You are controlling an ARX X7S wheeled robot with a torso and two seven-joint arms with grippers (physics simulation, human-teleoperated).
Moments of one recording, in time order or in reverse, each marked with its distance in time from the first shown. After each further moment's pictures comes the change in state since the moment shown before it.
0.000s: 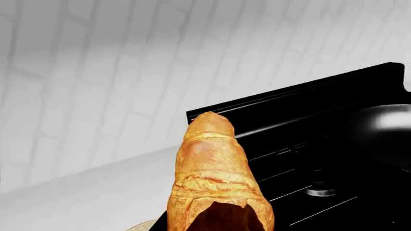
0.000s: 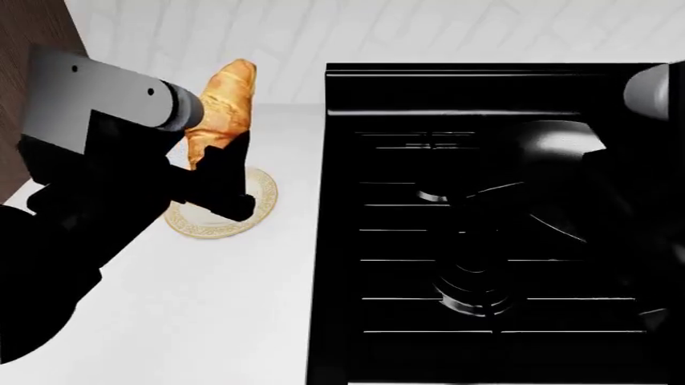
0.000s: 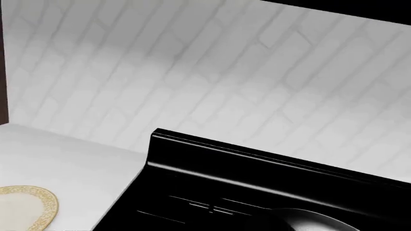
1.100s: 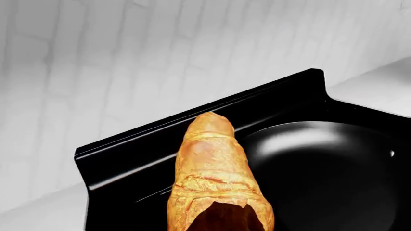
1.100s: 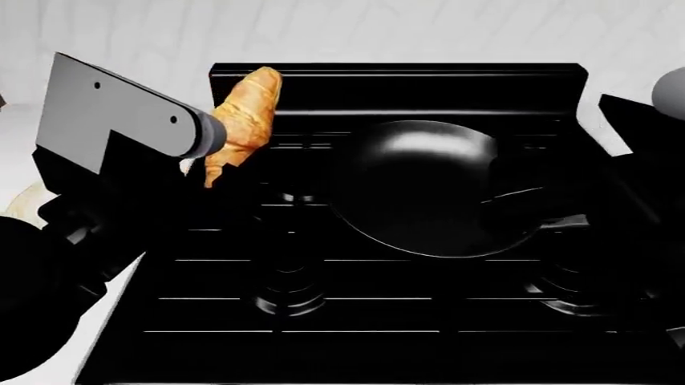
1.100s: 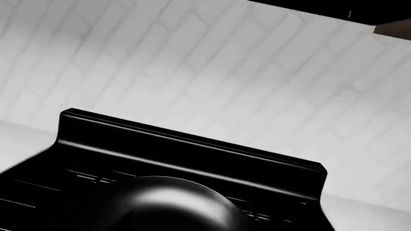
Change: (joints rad) left arm -0.020 -0.014 0.043 0.055 0.002 -0.001 0.056; right arm 0.053 0.069 -0.040 -0.025 0.120 -0.035 0.111
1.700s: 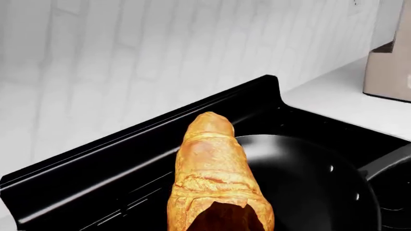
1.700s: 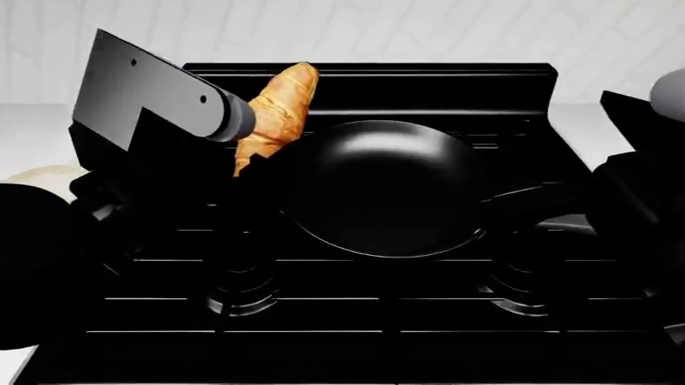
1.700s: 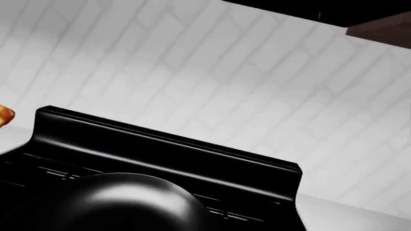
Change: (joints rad) left arm -0.085 0.056 0.065 -0.075 0.021 -0.014 0.098; right arm -0.012 0.003 0.003 -0.010 -0.051 0.003 -0.036
